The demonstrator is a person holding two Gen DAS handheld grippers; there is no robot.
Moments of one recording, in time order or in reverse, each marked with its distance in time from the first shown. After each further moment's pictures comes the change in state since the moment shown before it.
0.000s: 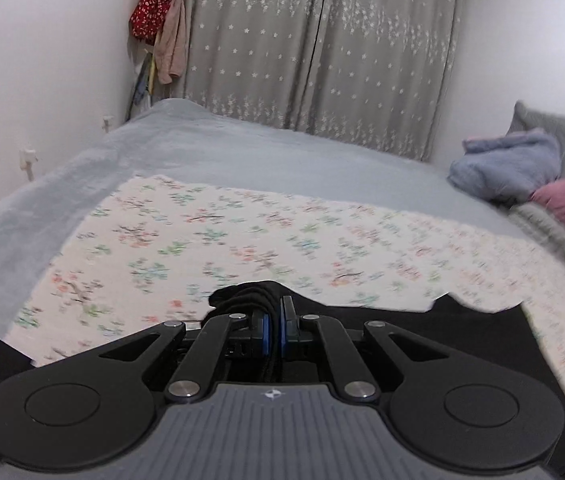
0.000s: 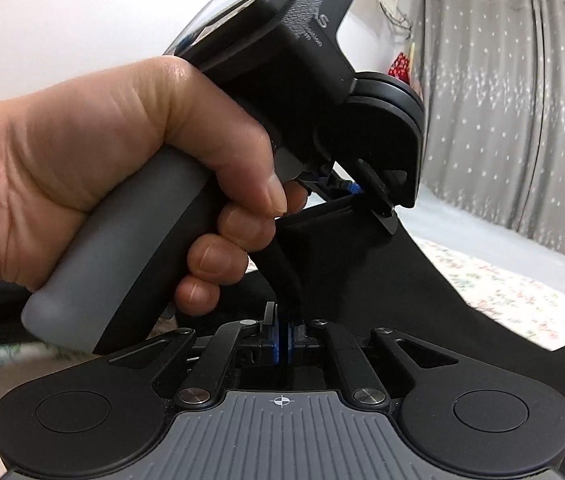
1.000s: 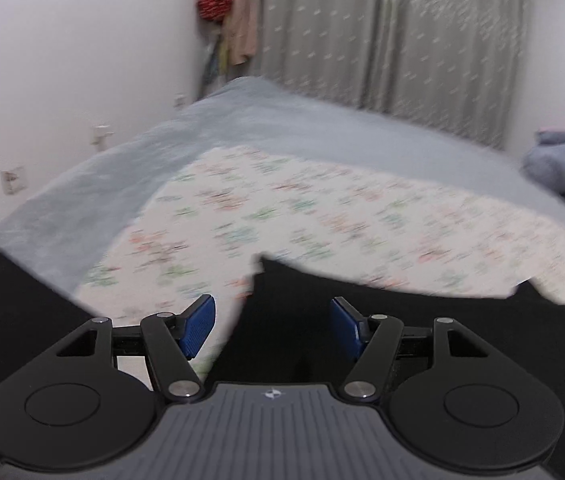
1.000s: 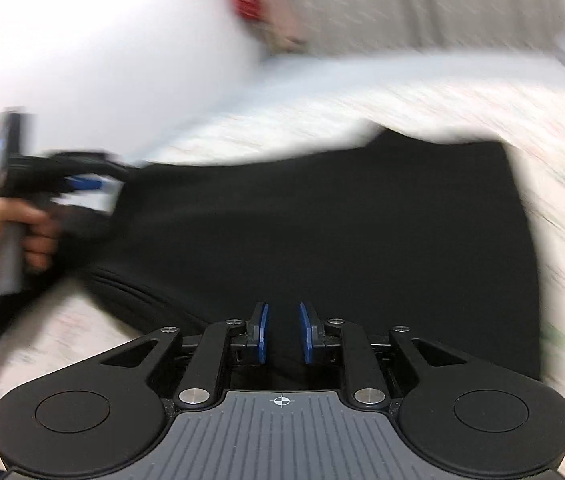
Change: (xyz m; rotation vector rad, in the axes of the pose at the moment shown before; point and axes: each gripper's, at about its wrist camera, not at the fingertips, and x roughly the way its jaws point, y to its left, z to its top) left arm 0.004 0.023 -0.015 -0.065 0.047 0.176; right arm -0.197 -0.235 -0.113 0.588 0.306 -0.071
